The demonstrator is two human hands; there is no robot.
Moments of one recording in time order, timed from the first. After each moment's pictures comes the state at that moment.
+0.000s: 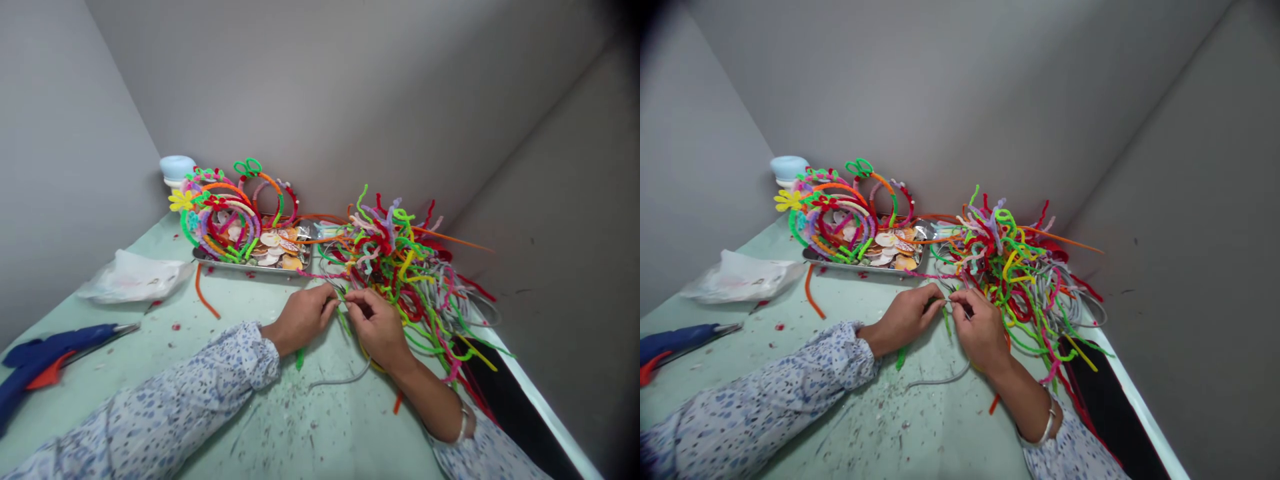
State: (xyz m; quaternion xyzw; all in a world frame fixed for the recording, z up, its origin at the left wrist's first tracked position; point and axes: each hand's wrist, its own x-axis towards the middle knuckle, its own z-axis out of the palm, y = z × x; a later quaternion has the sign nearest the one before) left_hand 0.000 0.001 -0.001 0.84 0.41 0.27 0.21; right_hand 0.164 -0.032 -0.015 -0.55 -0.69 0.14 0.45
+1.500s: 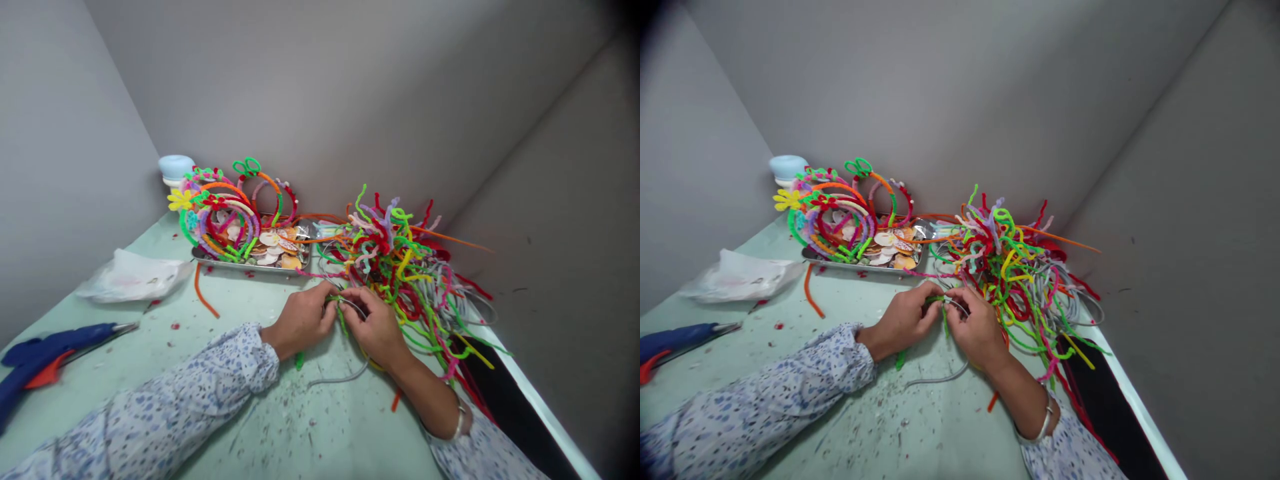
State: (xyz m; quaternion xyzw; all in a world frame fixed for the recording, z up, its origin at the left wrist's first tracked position) left_hand 0.002 -0.007 0.001 0.84 0.41 0.30 0.19; right_hand 0.162 -0.034 -0.010 -0.54 -0.70 0.19 0.43
